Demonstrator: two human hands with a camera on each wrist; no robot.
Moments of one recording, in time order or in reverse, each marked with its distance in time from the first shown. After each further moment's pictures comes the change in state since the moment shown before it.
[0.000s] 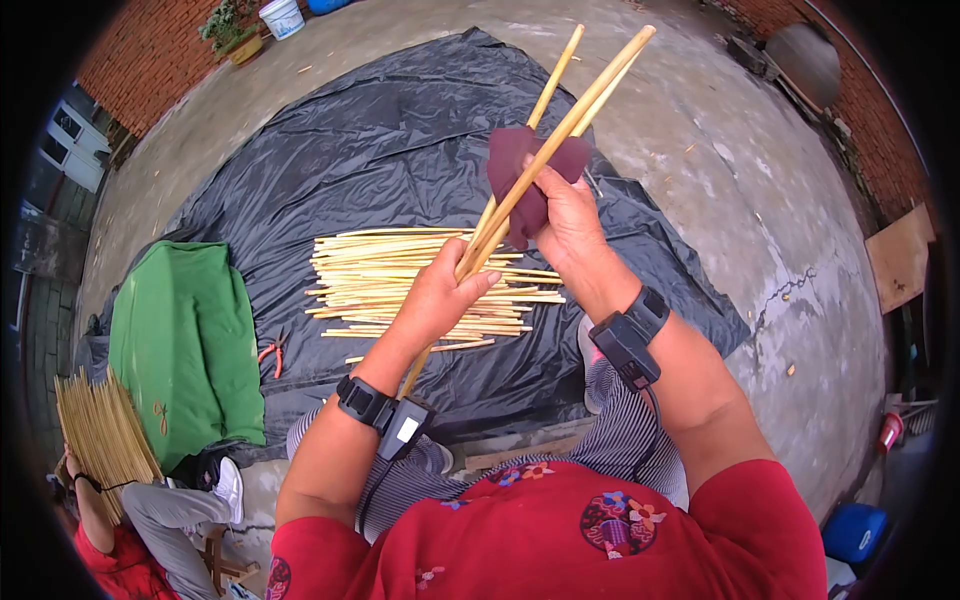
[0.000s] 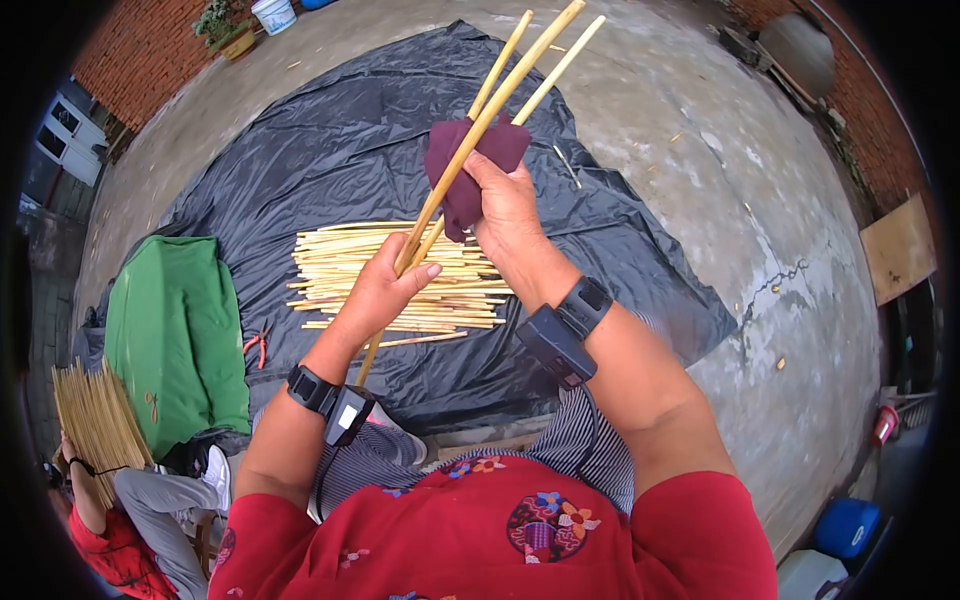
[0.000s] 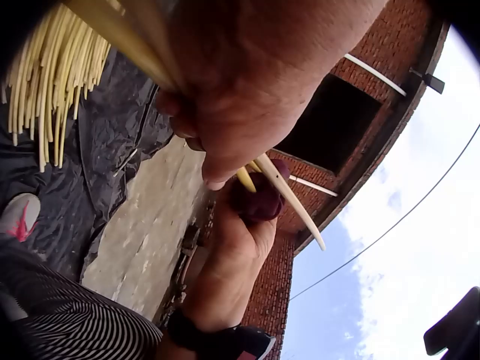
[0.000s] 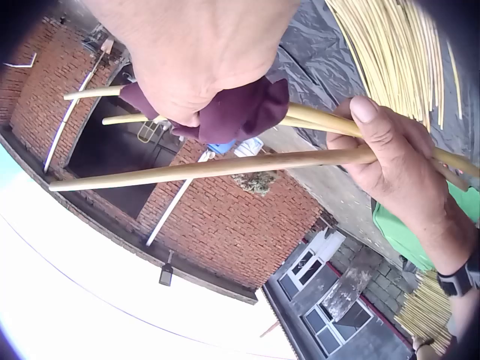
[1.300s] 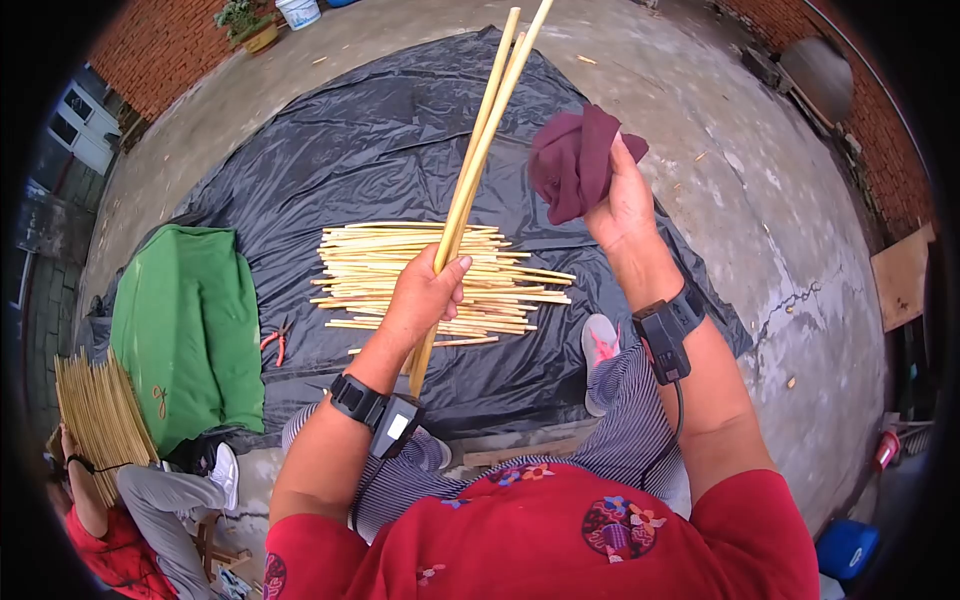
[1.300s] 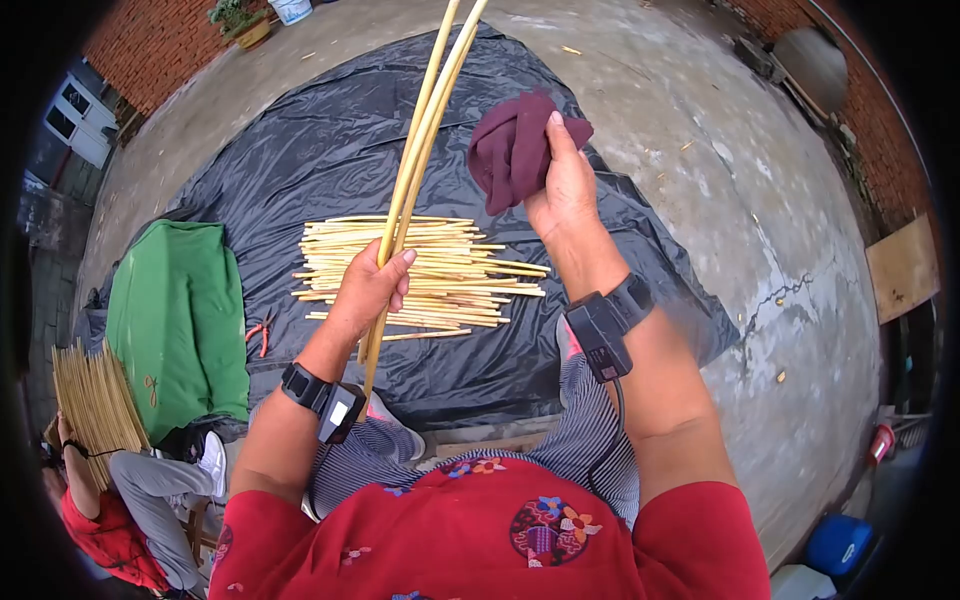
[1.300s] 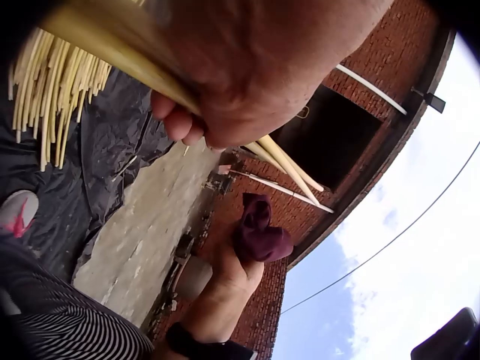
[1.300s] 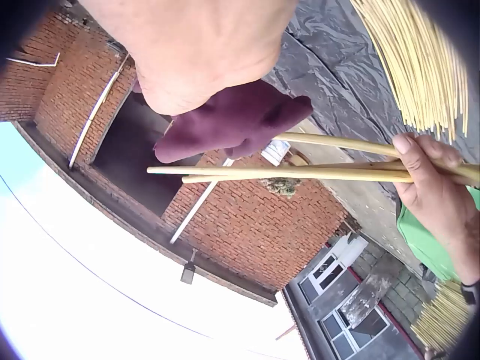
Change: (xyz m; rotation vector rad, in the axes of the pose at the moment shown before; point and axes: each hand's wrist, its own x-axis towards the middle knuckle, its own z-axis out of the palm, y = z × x) left_hand -0.012 -0.008 -0.010 -0.336 0.112 -0.247; right_hand 0.013 -0.041 -0.013 0.127 0.105 0.001
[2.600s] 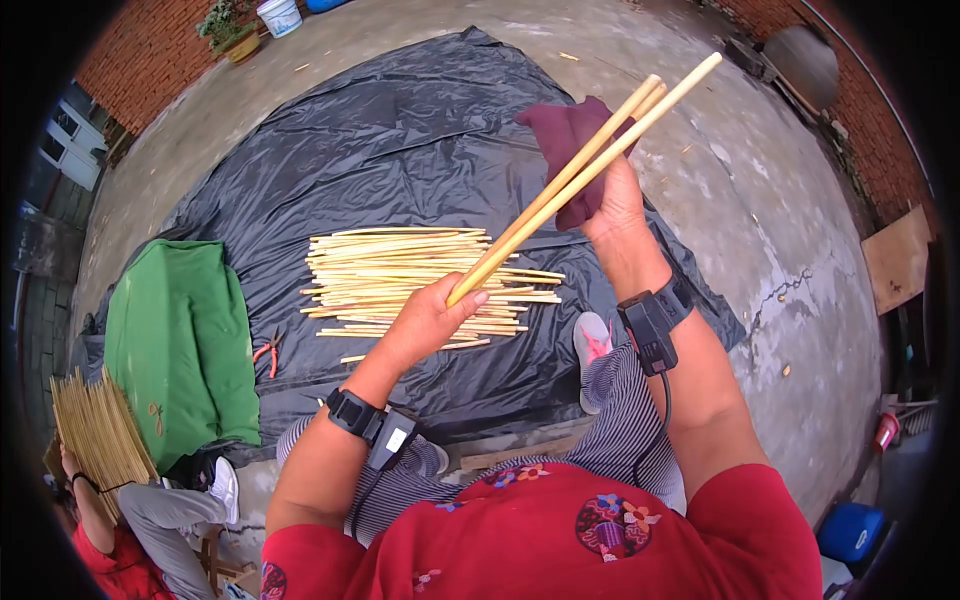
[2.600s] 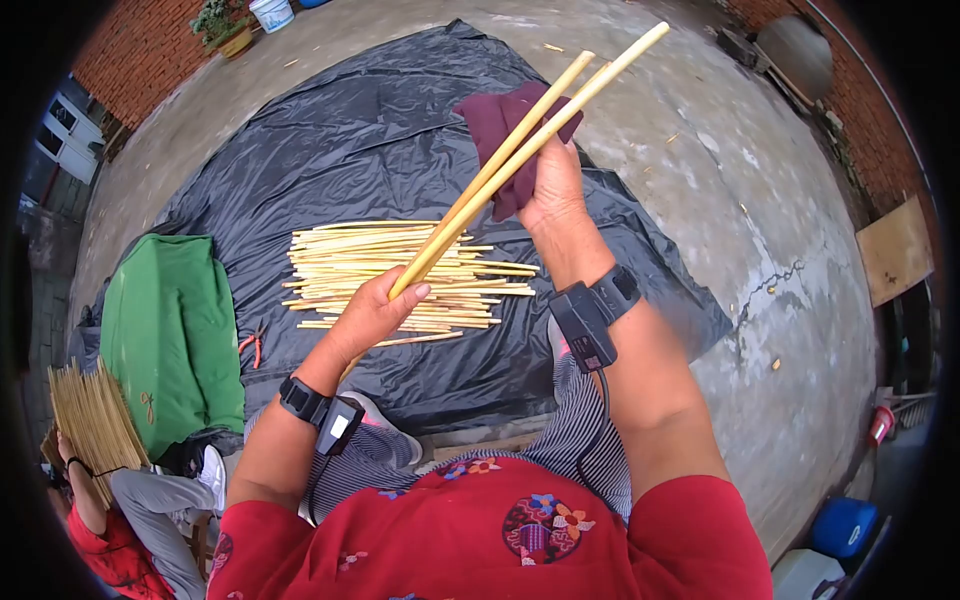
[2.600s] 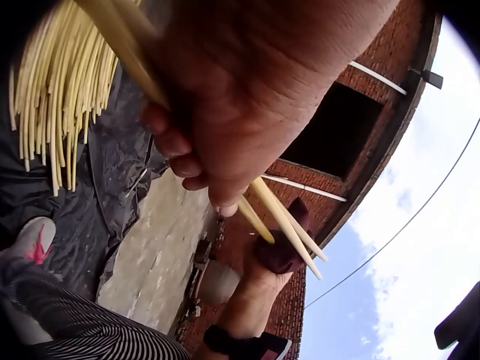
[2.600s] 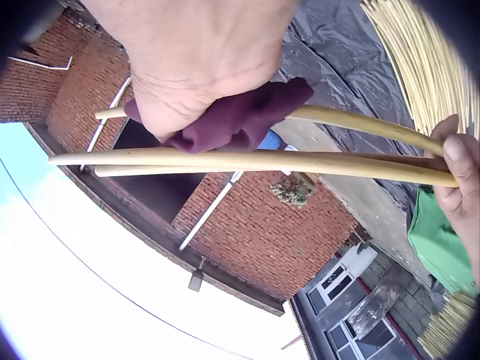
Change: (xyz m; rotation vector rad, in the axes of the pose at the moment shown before) left_hand -0.003 -0.015 0.005 0.229 -0.257 0.189; right_hand 0.021 0.001 -0.017 -0.096 -0.194 -0.098
